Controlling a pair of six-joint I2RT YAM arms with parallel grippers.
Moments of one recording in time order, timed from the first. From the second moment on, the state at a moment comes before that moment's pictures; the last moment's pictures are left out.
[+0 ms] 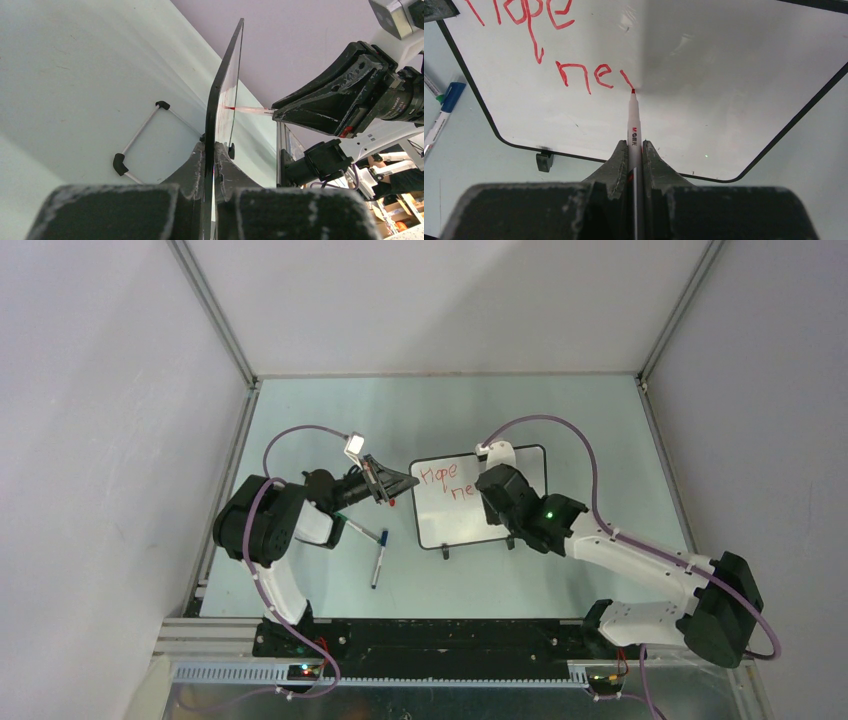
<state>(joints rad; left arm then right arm) -0.26 1.81 0.46 1.51 0.86 -0.89 0.90 1.22 0.94 -0.46 0.48 0.34</state>
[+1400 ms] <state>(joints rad) -0.26 1.81 0.46 1.51 0.86 -0.89 0.85 1.22 0.98 -0.44 0.45 0.32</state>
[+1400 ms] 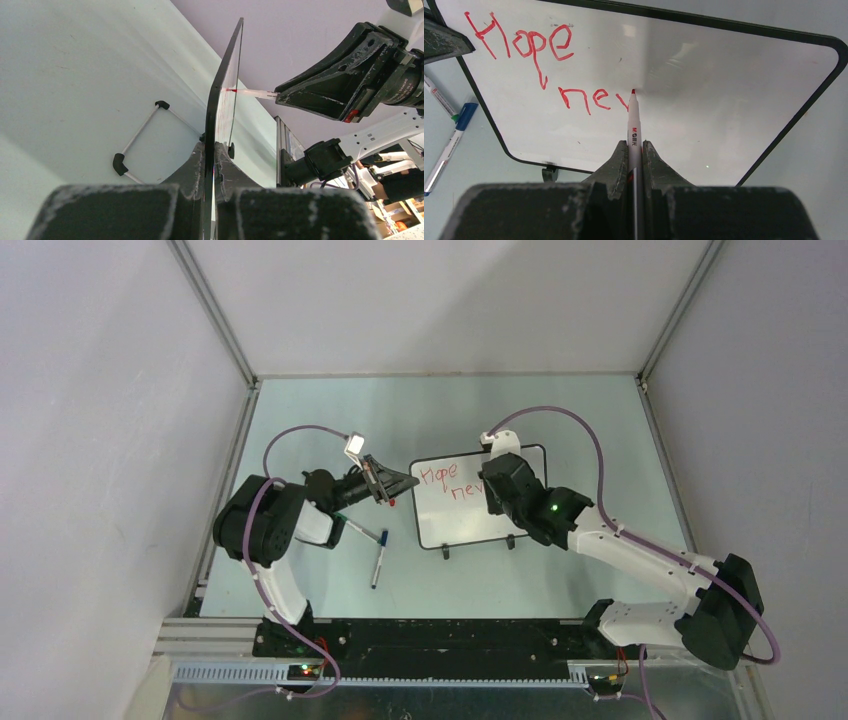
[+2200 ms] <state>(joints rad) -0.26 1.81 0.46 1.51 0.86 -0.89 0.87 1.17 0.98 -0.47 0.46 0.33</state>
